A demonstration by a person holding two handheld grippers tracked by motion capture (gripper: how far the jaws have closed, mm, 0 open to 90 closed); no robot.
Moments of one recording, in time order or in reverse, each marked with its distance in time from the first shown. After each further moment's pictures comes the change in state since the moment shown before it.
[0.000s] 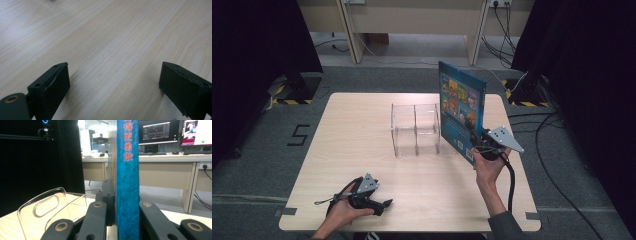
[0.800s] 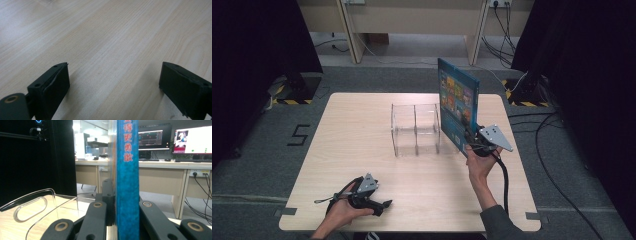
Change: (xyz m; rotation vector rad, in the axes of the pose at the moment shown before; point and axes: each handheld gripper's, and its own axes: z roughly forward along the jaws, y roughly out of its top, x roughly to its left) left arm 0.000 0.002 -0.001 0.019 -0.006 0.007; right arm 0.004 -0.013 0.021 -0.043 -0.048 -0.050
